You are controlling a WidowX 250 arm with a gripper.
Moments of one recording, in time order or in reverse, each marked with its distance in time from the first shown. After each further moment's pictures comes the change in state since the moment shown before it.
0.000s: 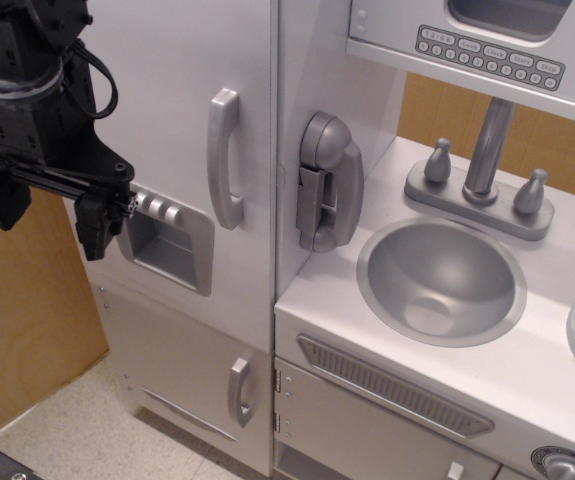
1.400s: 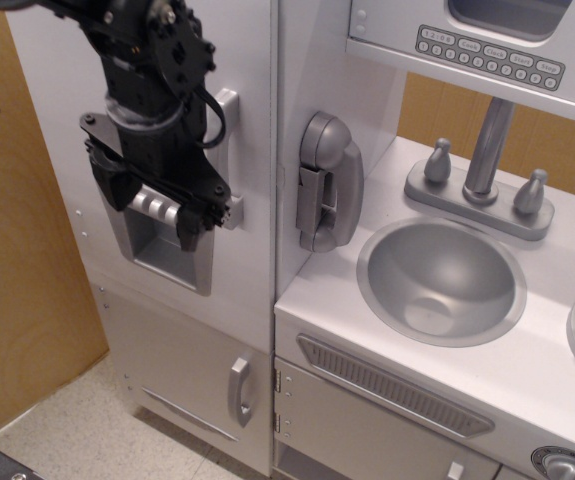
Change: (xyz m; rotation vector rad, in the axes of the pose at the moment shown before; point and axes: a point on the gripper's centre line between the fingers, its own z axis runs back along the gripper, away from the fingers) arm 0.052 -0.045 -0.040 0.017 -0.133 -0.215
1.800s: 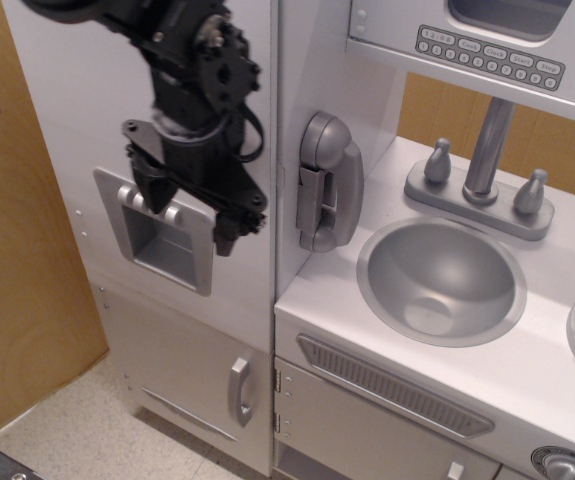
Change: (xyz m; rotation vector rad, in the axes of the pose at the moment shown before) arm 0.015 -0.017 -0.007 0.006 -0.025 -0.030
